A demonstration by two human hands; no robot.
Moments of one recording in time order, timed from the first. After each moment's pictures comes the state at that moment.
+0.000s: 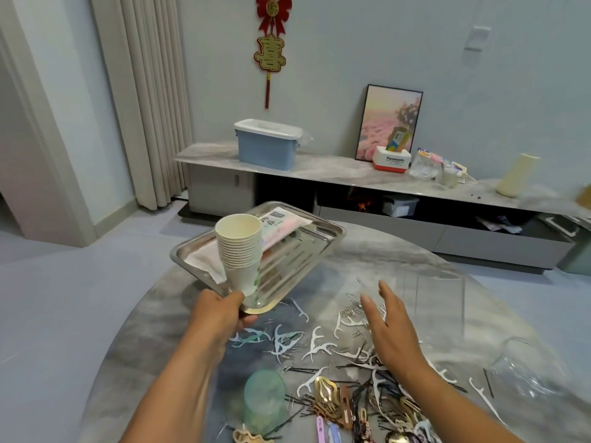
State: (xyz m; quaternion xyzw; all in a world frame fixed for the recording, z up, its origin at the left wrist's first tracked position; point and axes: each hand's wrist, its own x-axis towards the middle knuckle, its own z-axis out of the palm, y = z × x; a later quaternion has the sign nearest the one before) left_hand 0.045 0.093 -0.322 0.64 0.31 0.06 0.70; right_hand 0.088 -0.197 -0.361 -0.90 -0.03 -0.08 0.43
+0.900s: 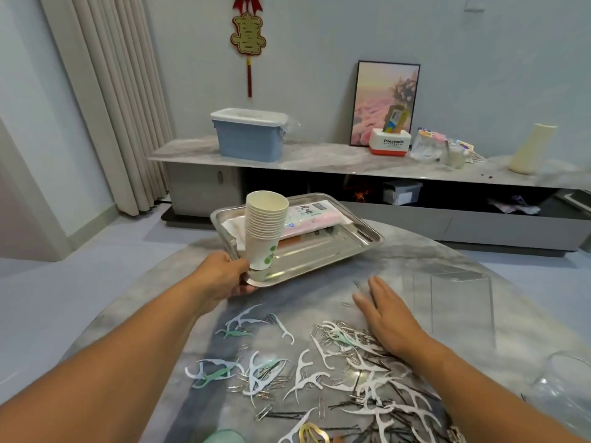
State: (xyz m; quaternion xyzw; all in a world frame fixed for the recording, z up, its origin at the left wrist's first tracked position) left_hand 0.187 0.088 -0.328 0.72 0.21 -0.03 0.66; right_hand 0.204 -0.235 -0.409 -0.96 -0.10 0.02 0.27
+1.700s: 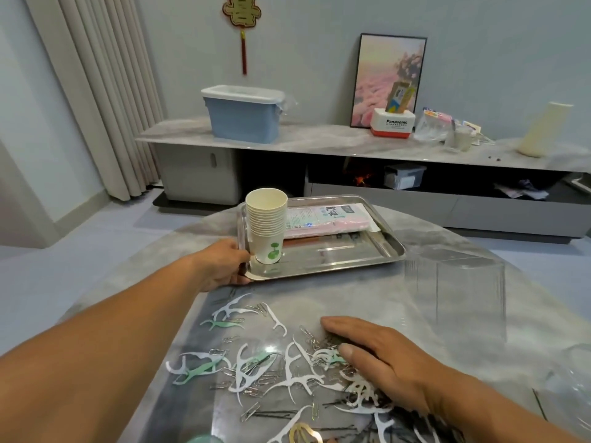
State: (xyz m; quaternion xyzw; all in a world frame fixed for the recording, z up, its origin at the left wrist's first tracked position) left_hand 0.245 0.094 -0.376 0.75 0.20 -0.14 0.62; right_hand 0.137 -0.237 -0.388 -0.89 -0.32 0.15 0.29
